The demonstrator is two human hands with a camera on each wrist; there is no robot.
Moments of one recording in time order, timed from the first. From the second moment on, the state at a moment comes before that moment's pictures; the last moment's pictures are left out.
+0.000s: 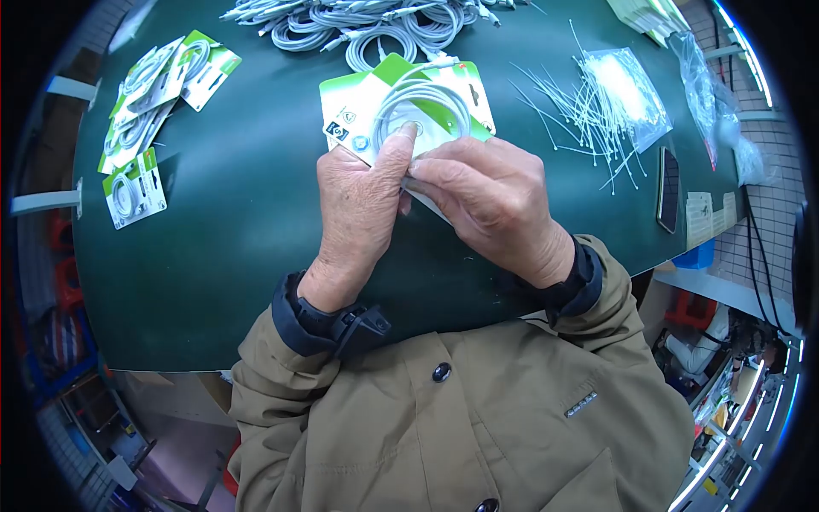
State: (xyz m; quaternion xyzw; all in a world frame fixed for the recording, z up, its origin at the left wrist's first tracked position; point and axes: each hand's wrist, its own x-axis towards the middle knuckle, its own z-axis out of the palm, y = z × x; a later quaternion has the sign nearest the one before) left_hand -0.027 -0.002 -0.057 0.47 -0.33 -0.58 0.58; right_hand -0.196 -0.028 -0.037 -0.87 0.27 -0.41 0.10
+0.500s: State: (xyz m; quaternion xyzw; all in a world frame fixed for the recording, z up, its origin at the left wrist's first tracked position) left_hand -0.024 -0.005 -0.054 0.44 -0.31 -0.60 0.59; right_hand -0.201 -0.030 -0.023 -0.88 0.26 -0.39 0.08
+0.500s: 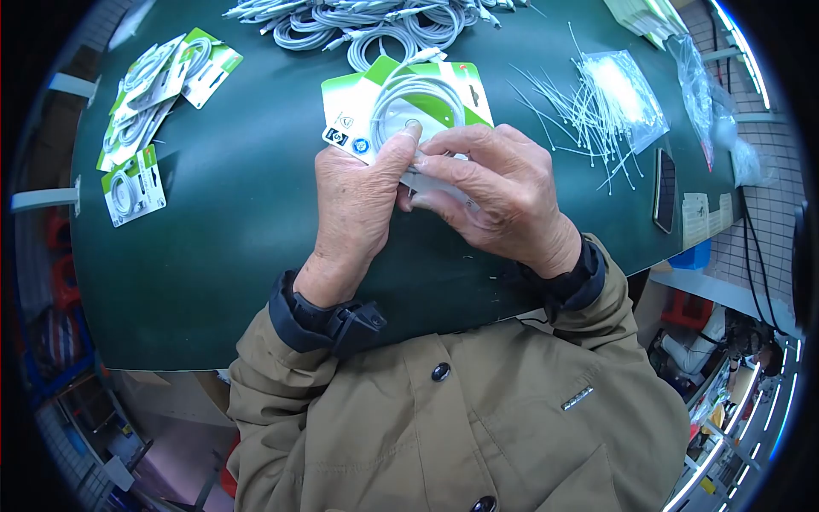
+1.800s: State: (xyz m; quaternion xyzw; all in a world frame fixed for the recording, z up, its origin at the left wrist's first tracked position) left_hand -0.028 -0.004 -0.064 0.45 -0.30 -0.59 0.60; right_hand -0.193 -0.029 -0.030 -0.91 0.26 -0.33 0.03
